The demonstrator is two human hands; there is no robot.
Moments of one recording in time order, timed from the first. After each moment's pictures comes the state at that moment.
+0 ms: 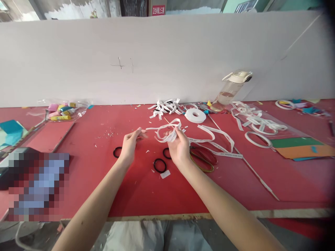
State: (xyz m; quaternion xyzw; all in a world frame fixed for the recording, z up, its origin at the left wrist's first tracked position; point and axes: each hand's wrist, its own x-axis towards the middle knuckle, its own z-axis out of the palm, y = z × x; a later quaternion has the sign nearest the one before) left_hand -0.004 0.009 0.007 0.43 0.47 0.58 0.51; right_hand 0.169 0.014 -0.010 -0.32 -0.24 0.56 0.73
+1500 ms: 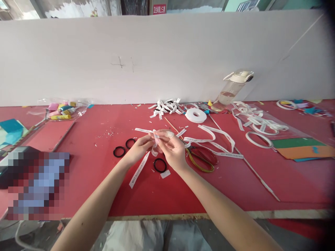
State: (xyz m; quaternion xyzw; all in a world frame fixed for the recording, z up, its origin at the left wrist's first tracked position) left_hand 0.008 -0.006 0.013 0.58 0.37 0.39 0.61; right_hand 0.157 -0.021 0.001 -0.29 -0.59 0.42 0.63
